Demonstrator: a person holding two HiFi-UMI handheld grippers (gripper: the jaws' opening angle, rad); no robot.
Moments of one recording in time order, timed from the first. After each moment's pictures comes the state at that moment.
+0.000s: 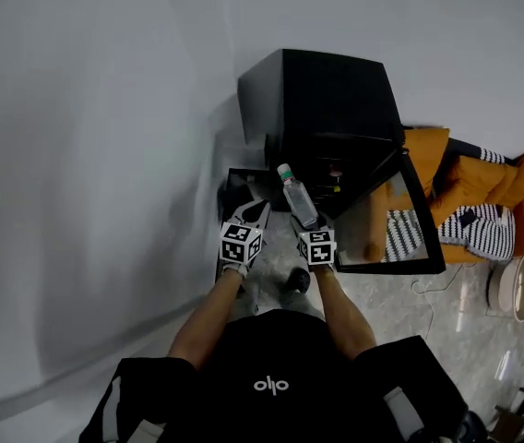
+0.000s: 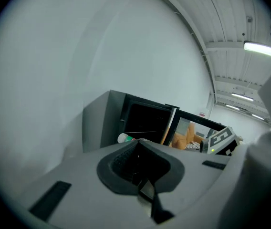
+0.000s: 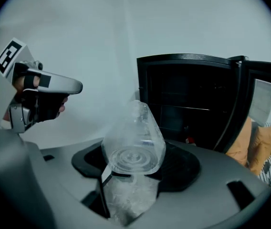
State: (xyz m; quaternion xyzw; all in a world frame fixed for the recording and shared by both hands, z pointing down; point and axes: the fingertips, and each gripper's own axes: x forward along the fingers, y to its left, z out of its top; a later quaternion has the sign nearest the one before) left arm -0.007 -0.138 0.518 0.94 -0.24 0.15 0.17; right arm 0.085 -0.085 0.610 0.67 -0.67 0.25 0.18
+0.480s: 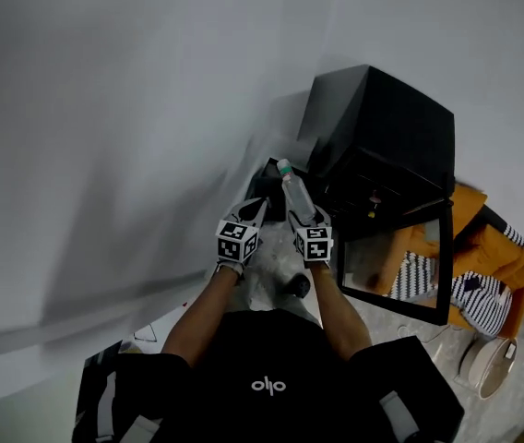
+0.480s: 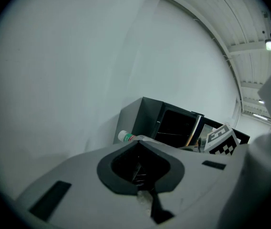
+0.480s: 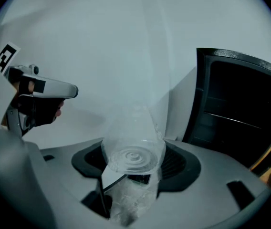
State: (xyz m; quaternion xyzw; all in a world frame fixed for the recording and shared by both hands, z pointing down) left arm -0.150 -0.165 0.523 0.89 -0.38 0.12 0.20; right arm -0.040 -0.150 0.607 0.56 -0.76 0.23 0.22
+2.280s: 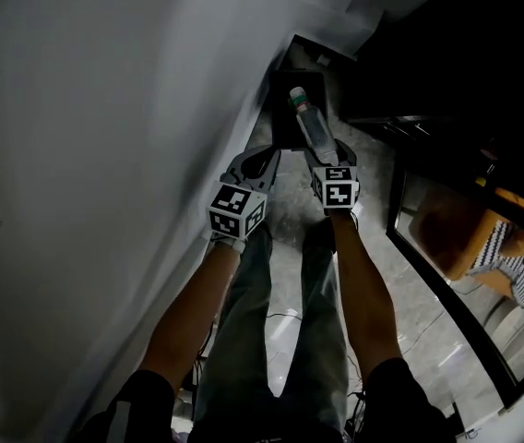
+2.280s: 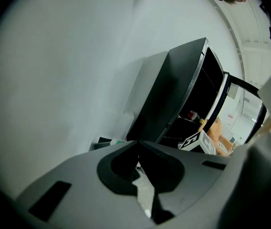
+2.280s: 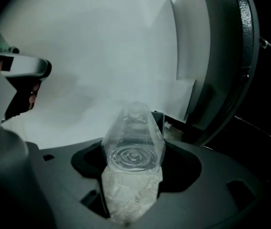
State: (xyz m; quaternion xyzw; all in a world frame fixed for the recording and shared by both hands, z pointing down) left arm -0.173 -0.249 0.926 0.88 -0.35 0.17 0.28; right arm -0.072 -0.240 1.061 0.52 -0.72 0.33 0.30
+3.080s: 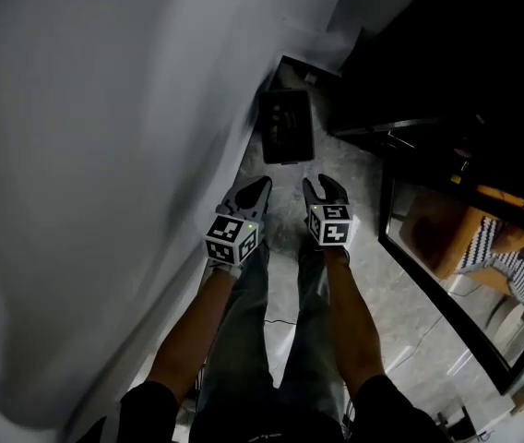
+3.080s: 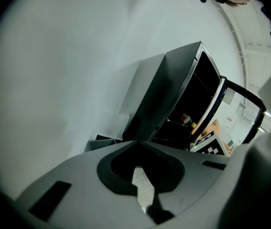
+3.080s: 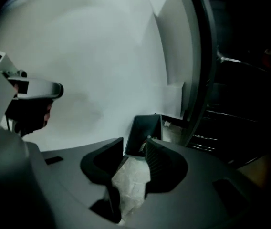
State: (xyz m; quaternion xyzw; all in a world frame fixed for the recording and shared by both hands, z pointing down) left arm -0.161 -0.212 0.877 0.87 -0.35 0.17 0.30; right arm -0.057 -0.188 0.985 0.54 -0.72 0.37 0.23
